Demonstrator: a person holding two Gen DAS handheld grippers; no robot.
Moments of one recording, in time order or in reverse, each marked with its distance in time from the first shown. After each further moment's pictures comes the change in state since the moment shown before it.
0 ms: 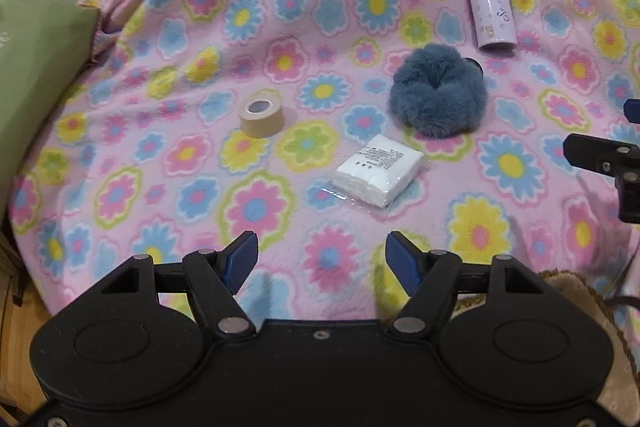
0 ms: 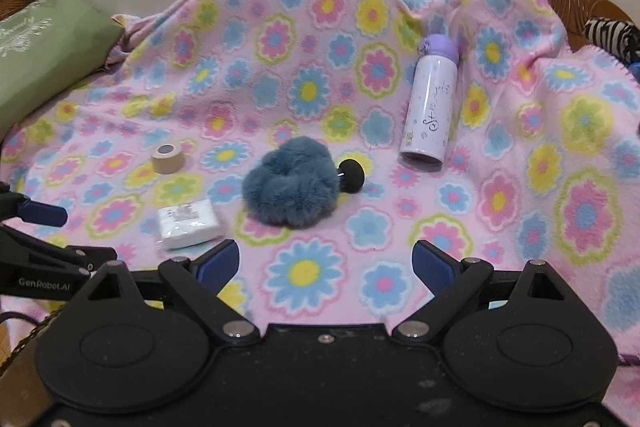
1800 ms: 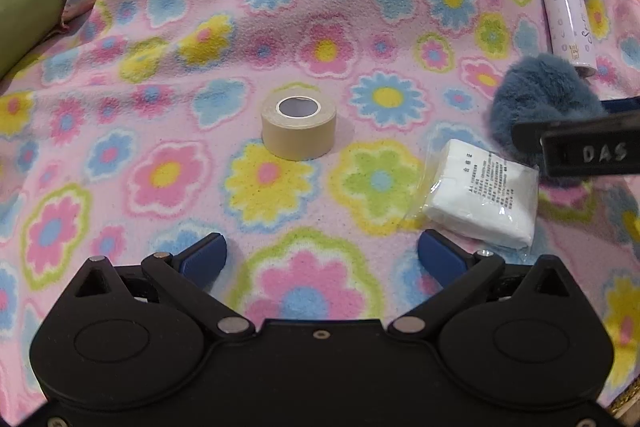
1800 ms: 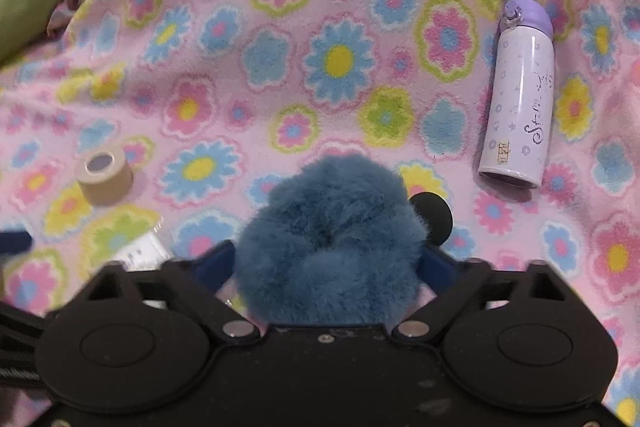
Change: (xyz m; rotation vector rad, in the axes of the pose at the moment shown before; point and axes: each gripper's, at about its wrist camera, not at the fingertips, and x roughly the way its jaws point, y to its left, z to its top) left arm 0.116 0.059 0.019 -0.086 -0.056 -0.055; right arm 0.177 0.054 0.050 -0.038 0.100 -0.064
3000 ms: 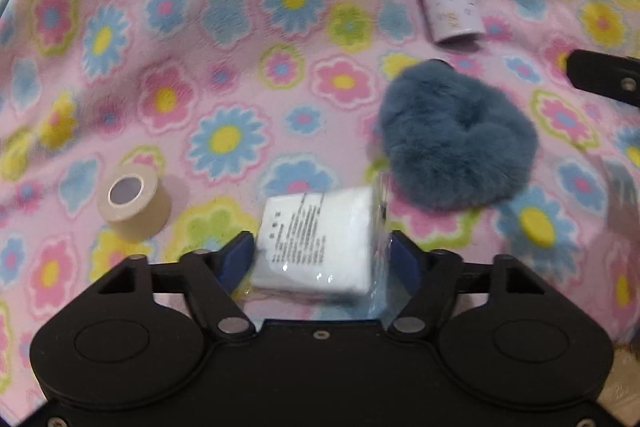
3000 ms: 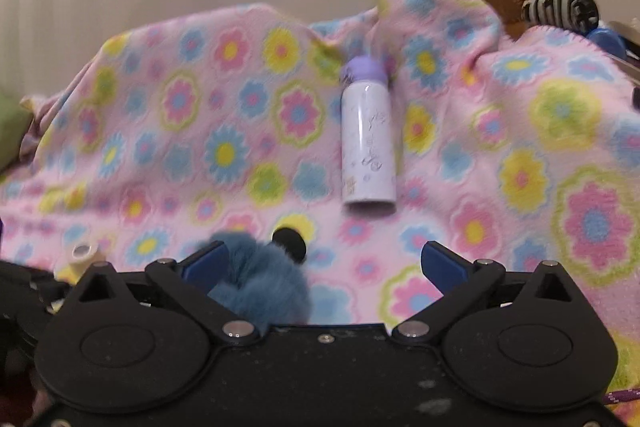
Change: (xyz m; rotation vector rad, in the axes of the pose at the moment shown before) left arm 0.009 -0.071 0.026 0.218 0.042 -0.215; right arm -0.111 -0.073 -0.040 0.265 -0.256 -0.106
